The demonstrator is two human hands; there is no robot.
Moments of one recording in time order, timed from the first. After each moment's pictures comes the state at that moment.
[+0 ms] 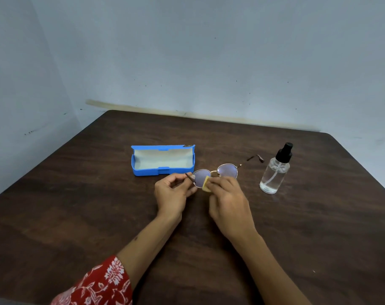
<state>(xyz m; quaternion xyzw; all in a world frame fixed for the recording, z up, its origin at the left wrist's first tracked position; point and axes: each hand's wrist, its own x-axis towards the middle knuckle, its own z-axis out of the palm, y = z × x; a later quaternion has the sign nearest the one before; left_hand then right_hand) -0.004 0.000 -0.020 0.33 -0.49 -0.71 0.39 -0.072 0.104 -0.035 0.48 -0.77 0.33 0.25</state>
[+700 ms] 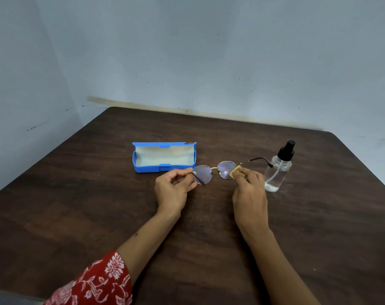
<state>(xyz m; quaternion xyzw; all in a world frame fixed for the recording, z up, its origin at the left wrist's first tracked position) -0.002 -0.002 -0.020 0.32 -0.51 -0.70 0.39 -0.092 0.118 -0.034 0.36 -0.85 0.32 0.23</state>
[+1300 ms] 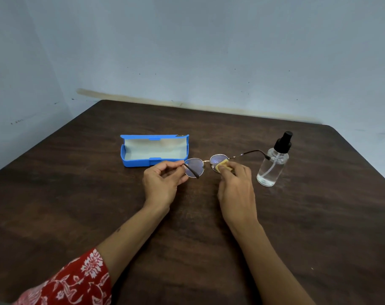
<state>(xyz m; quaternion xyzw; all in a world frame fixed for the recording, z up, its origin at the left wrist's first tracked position) -0.007 -0.008 -0.027 0.32 -0.55 -0.66 0.40 -0.091 0.109 -0.040 0.37 -0.85 0.32 0.20</state>
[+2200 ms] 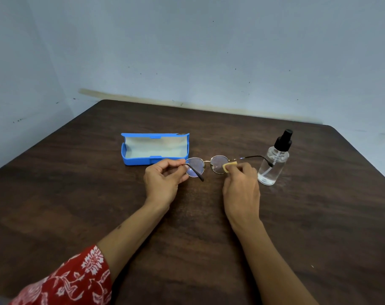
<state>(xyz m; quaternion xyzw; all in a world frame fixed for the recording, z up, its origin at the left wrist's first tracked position) -0.004 -0.005 -0.024 0.30 -0.56 -0.66 0.40 -0.094 0.112 -0.035 0.29 -0.88 0.33 0.17</state>
